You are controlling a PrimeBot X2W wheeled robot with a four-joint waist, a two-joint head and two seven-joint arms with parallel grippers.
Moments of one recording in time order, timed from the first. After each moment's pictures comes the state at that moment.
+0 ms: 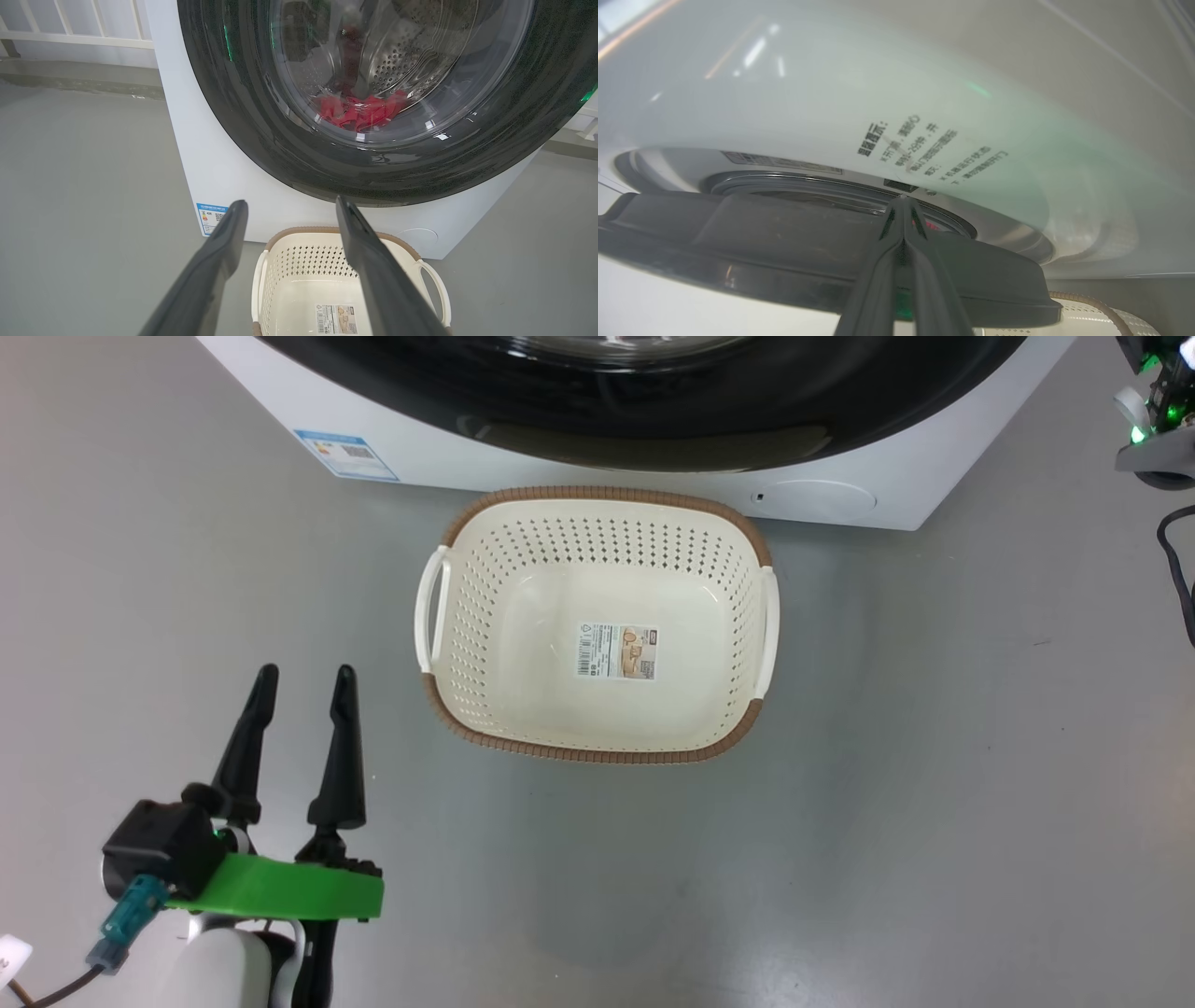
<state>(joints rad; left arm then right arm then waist) -0.26 0.04 -0.11 0.13 -0.31 -0.13 -0.25 -1.12 -0.43 0.21 0.71 1.58 0.13 0.37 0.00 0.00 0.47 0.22</state>
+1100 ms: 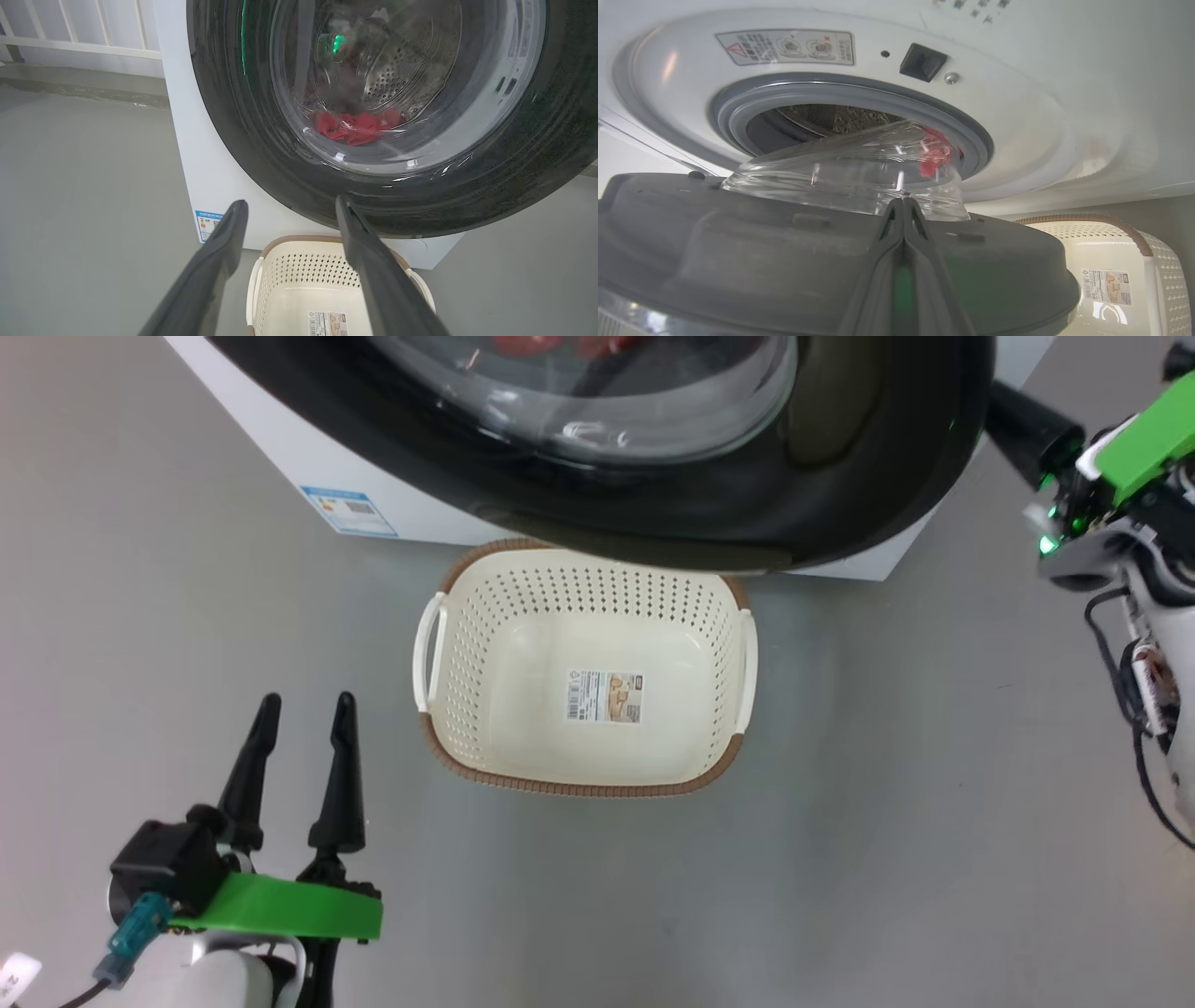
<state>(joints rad) -0.22 0.04 -0.10 0.17 -0.32 -0.13 -0.25 -1.01 -0.37 0.24 0.71 1.63 0.12 0.53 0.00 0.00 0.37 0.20</state>
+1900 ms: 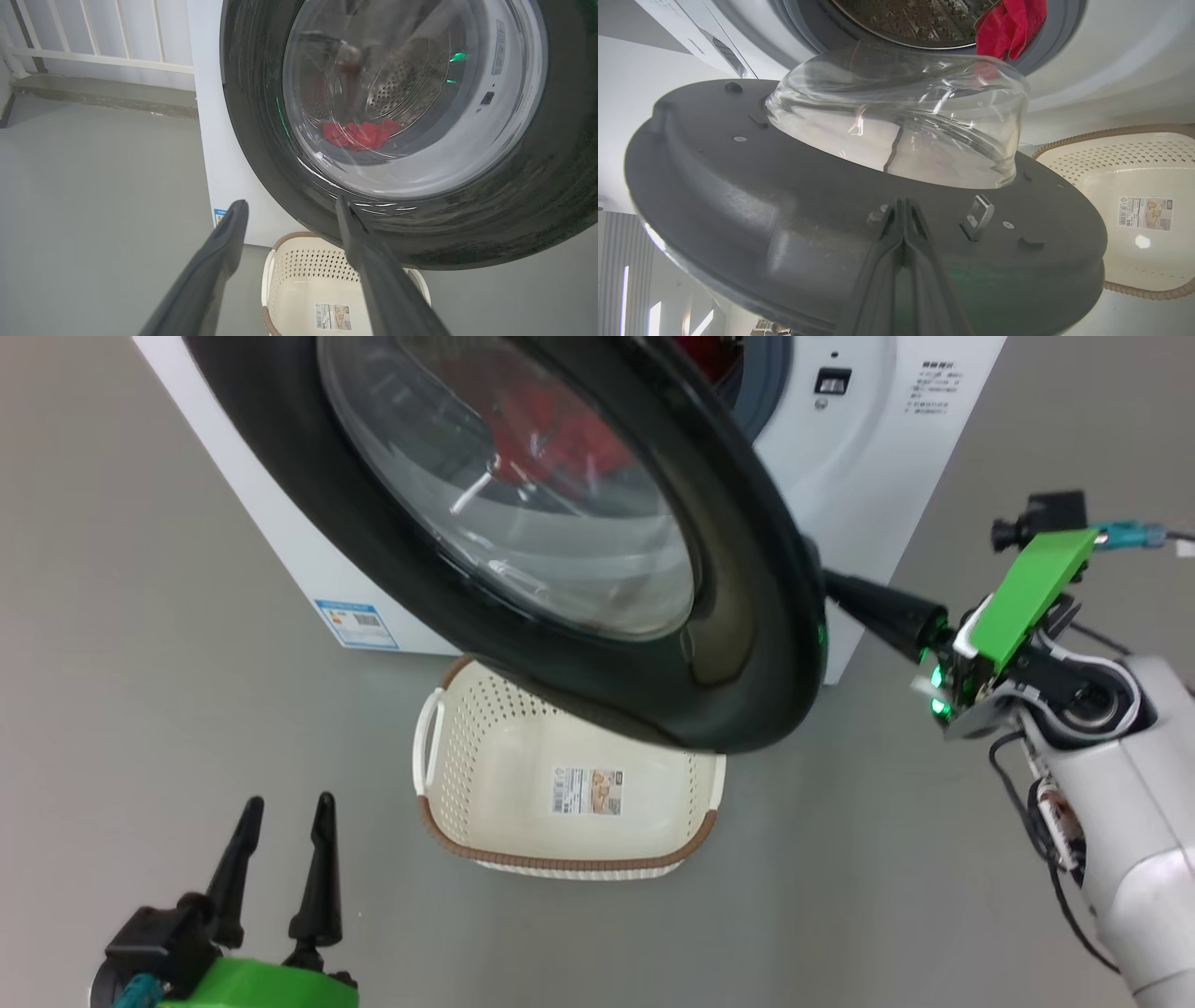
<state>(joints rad) -0.09 0.07 -0.08 0.19 -0.32 -0.13 -0.25 -0.77 -0.31 0.28 0.58 1.65 0.12 0.68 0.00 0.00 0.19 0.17</state>
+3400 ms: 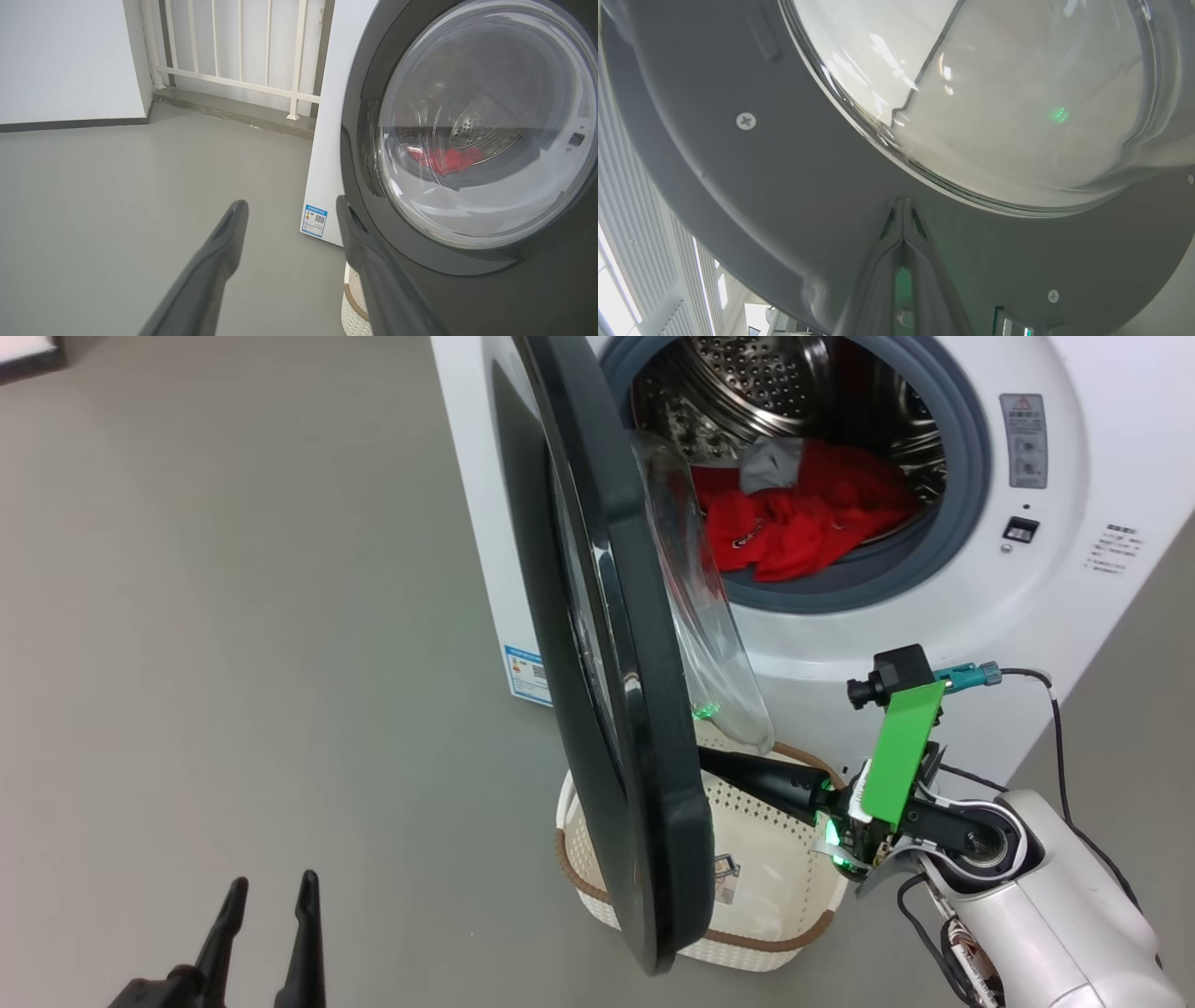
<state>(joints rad) 0.02 0.07 -0.04 0.20 -0.30 -0.13 -0.25 -0.53 -0.22 0.37 0.42 1.67 0.12 0.77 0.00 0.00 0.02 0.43</state>
